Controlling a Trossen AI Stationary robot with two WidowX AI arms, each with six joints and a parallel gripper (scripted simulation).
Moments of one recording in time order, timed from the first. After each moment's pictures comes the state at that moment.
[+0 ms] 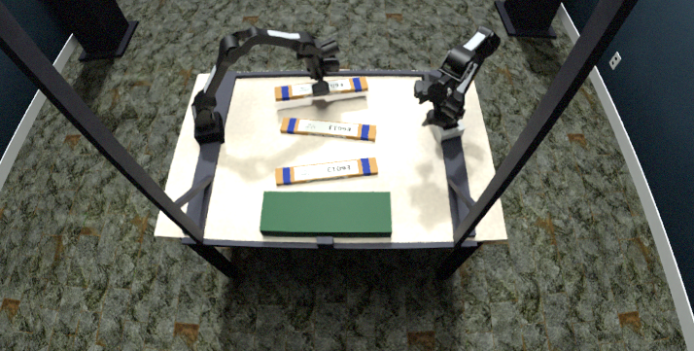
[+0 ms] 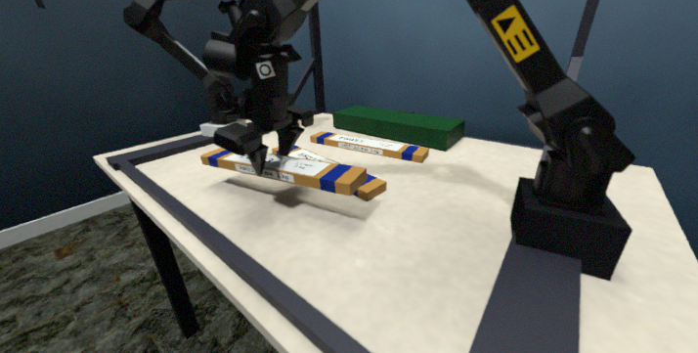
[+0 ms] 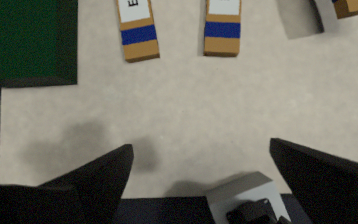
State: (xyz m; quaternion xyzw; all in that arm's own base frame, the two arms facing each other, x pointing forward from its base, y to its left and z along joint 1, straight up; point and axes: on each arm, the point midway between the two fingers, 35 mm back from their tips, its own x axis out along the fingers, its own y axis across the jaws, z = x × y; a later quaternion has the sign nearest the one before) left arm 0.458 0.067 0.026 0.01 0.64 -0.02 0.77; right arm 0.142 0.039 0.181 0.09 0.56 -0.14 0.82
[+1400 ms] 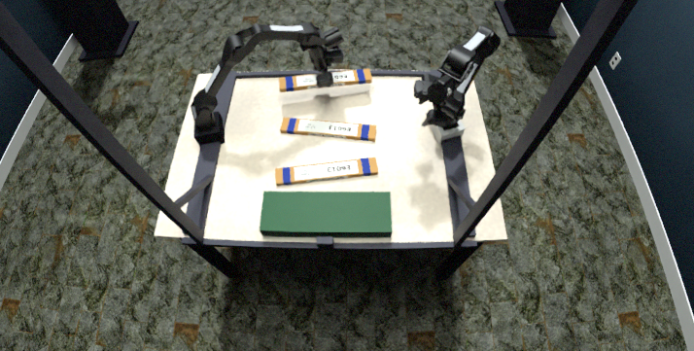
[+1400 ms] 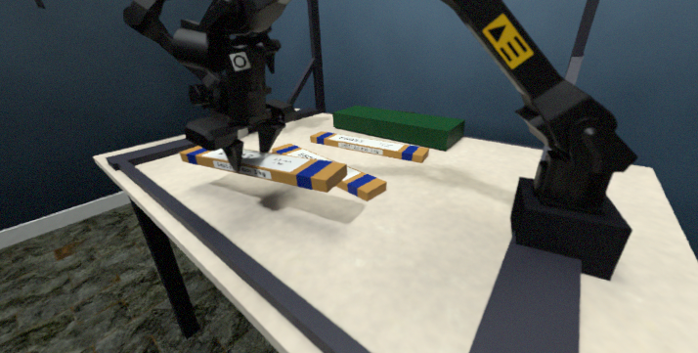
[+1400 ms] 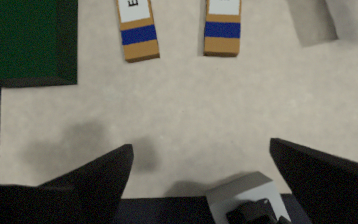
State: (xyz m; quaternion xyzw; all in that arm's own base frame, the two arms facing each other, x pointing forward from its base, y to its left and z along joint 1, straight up) left arm 0.480 0.095 0.041 0.01 0.63 -0.02 0.78; right arm 0.142 0.039 0.181 0.09 0.56 -0.14 0.82
